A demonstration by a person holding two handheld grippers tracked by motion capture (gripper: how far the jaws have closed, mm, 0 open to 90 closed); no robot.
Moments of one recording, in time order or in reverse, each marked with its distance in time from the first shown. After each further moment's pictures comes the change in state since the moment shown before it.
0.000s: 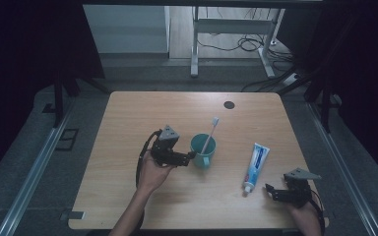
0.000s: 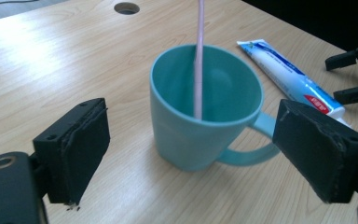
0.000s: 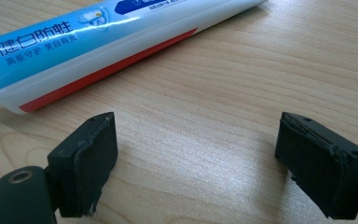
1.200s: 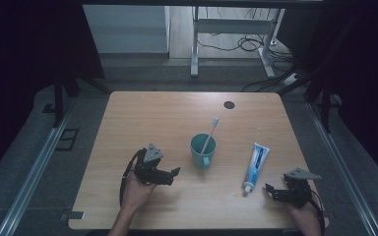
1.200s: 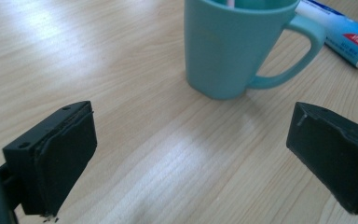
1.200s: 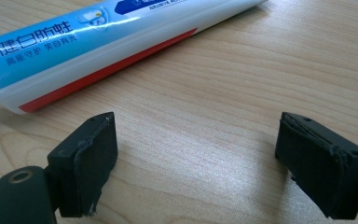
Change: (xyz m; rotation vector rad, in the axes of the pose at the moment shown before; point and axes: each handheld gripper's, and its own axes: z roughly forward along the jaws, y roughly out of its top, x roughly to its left) left arm 0.003 -0.063 -0.026 0.028 0.106 0.030; right arm 0.000 0.000 0.000 0.000 0.000 0.000
